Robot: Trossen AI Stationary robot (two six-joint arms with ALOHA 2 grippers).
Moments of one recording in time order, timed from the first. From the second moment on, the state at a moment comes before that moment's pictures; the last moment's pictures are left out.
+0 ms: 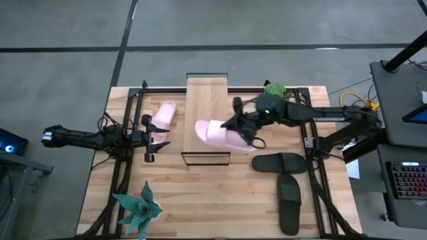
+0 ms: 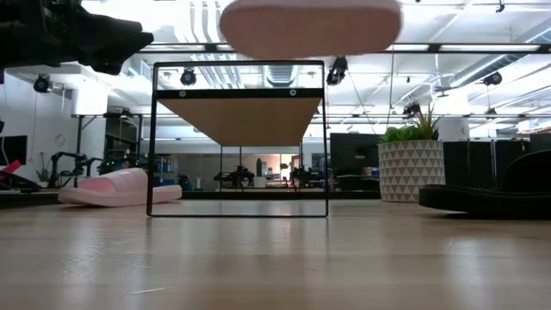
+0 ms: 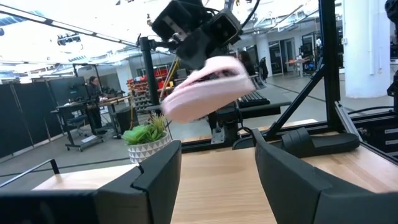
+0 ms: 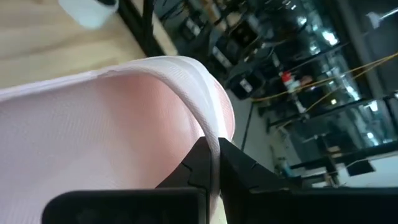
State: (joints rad) left arm -0.09 0.34 0.11 0.36 -0.16 0.22; right arm -0.12 1.38 1.16 -0.13 -0.21 -1.08
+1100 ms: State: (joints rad) left arm -0.09 0.29 0.11 0.35 -0.16 0.22; right arm -0.14 1.69 1.38 -0.17 -0.32 -1.39
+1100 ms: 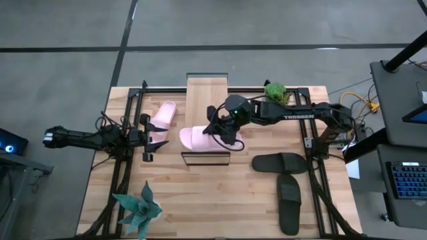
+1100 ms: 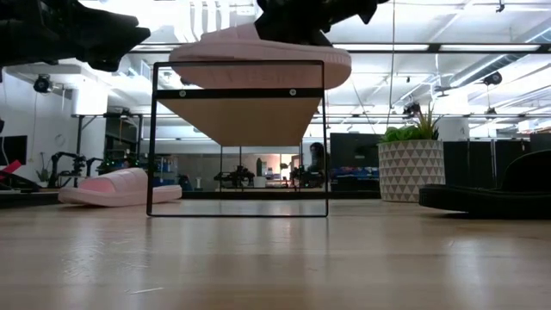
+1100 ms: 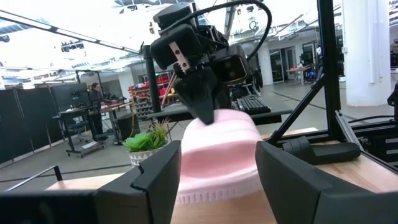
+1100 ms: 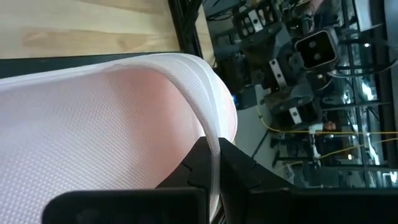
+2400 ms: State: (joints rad) left arm -0.09 0.29 0.11 0.35 -0.16 0.22; right arm -0.15 1.79 1.39 -0.08 -0.34 -1.41
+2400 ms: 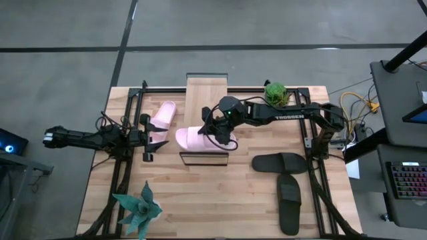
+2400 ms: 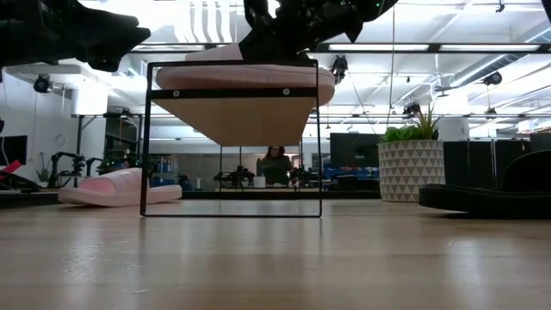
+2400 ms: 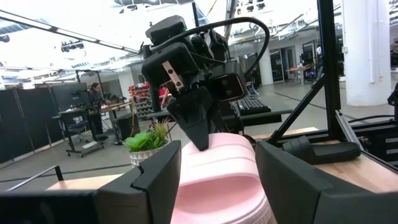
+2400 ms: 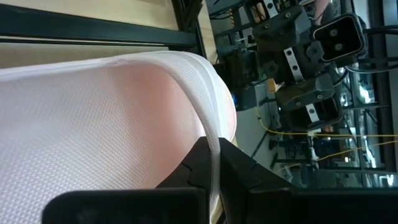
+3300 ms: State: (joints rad) left arm -0.09 0.30 0.11 0.35 -0.16 0.22; right arm -0.12 1.78 1.50 -0.24 -0.30 -1.12
